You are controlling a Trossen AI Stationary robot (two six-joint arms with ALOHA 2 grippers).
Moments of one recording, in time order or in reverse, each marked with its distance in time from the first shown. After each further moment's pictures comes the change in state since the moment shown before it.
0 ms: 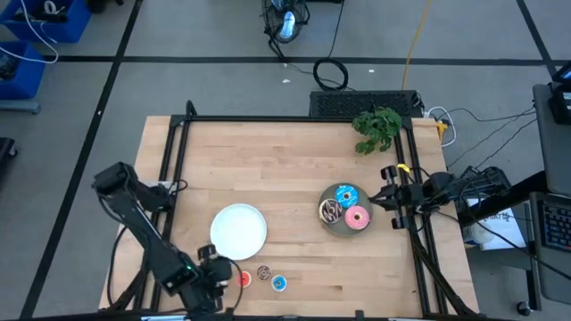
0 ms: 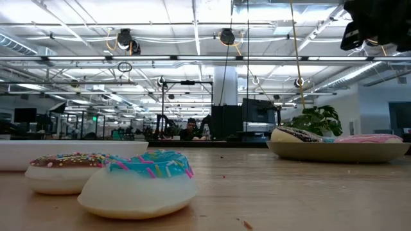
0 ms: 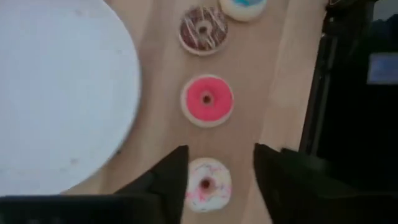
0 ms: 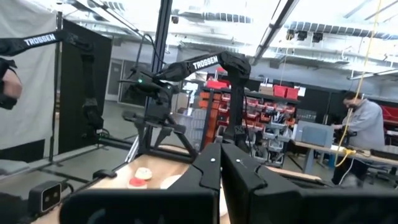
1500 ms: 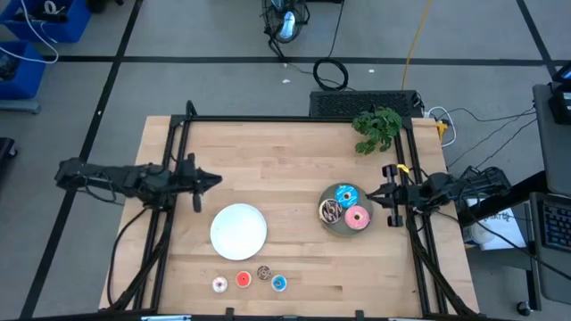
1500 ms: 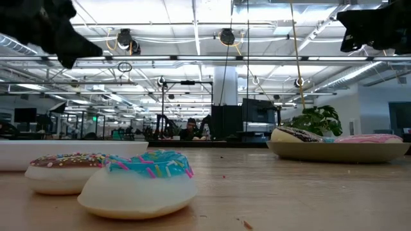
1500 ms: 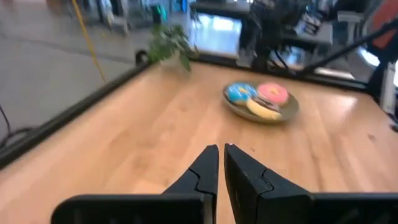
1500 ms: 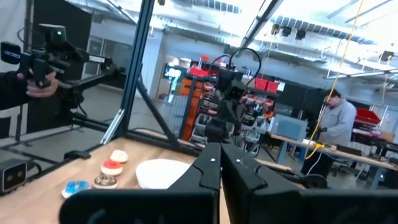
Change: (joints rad) left arm 0.749 -1.351 -0.921 0.567 -0.071 0.928; right arm 0.000 -0.002 0.002 -0.042 0.079 -0.094
